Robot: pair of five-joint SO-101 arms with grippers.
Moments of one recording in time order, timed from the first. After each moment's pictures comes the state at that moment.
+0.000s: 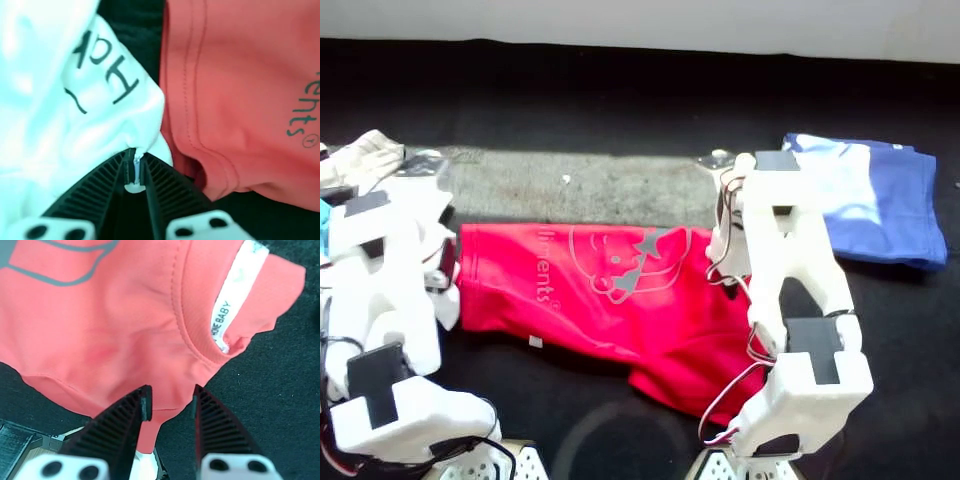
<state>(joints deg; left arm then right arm) -31.5 -0.6 25.6 68.2 -28.6 -8.2 10.4 4.4 94.4 22.3</state>
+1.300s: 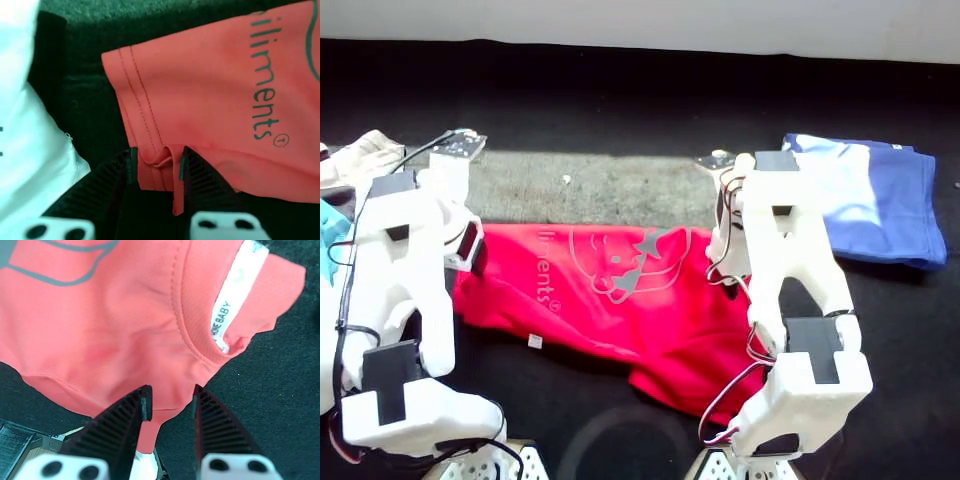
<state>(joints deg) -21.4 0.0 20.4 68.5 -29.5 -8.2 10.4 4.4 94.4 22.3</state>
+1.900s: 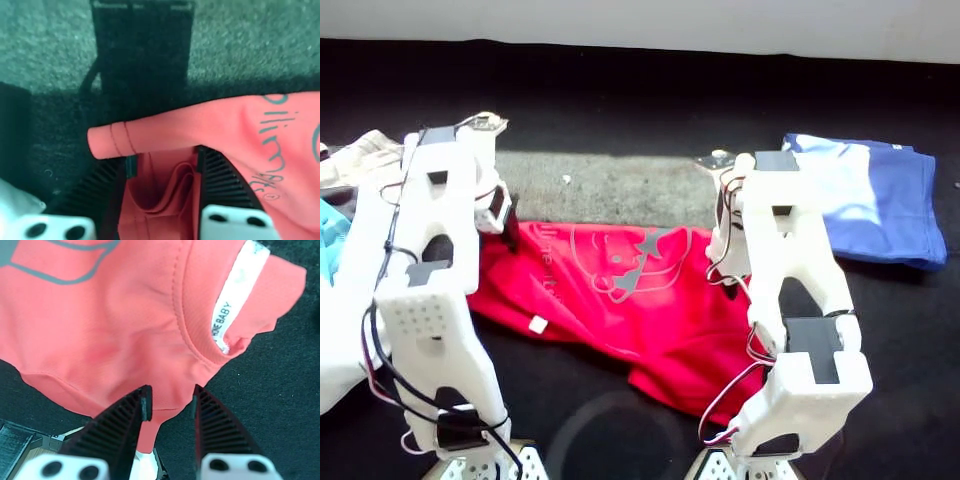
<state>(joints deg) -15.3 40.8 -25.2 83.6 -14.1 -8.2 10.4 4.4 94.4 22.3</state>
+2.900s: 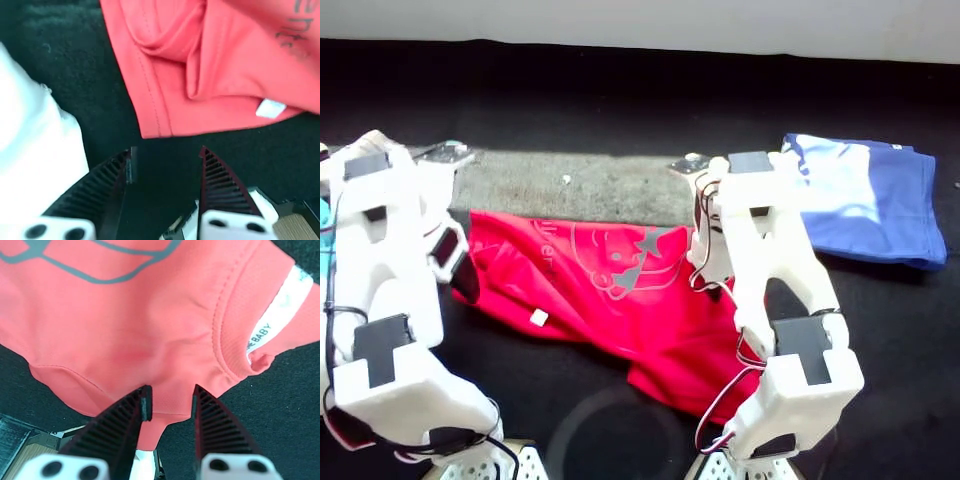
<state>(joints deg) -27.6 8.7 12.4 84.9 -38.8 -13.5 10.5 4.4 94.4 22.3</state>
